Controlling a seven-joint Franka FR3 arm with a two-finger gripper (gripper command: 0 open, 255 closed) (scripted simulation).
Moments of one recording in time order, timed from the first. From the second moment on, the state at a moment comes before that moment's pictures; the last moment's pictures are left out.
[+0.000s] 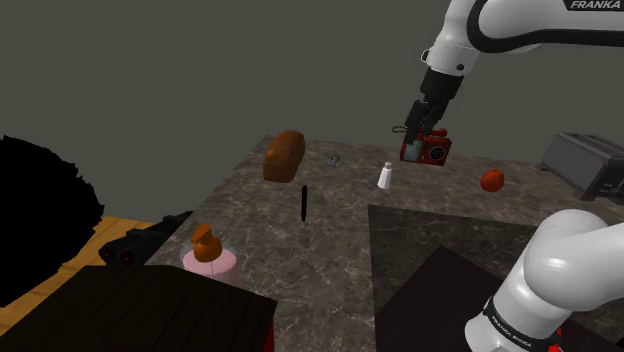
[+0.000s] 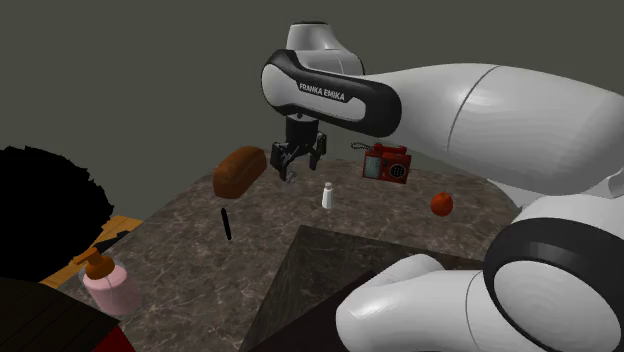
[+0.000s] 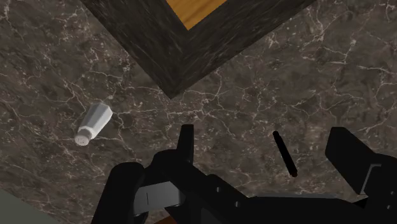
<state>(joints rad) -0.02 -0.78 0.00 -2.33 0.03 1.69 -0.06</state>
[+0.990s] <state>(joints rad) -0.05 -0.47 -0.24 -2.34 -0.04 1.96 -0.39</state>
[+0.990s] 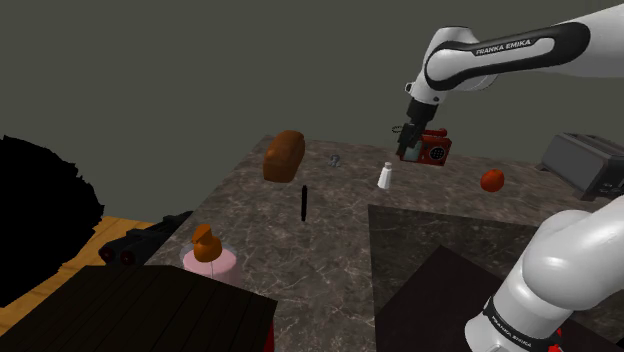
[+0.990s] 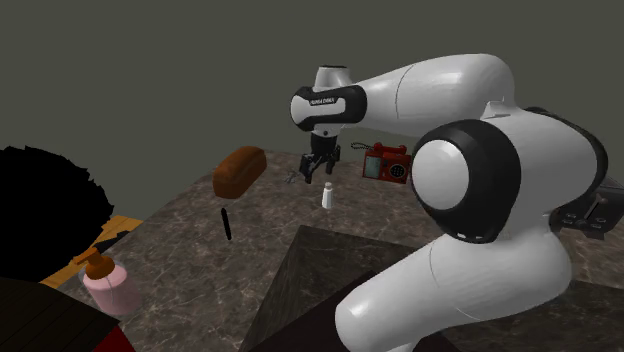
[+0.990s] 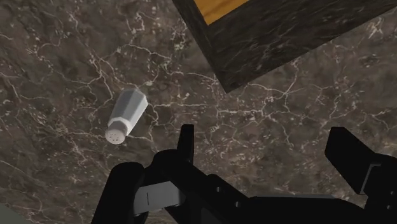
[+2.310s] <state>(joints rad) -0.09 0.20 -0.42 -1.98 0.21 2.18 -0.91</state>
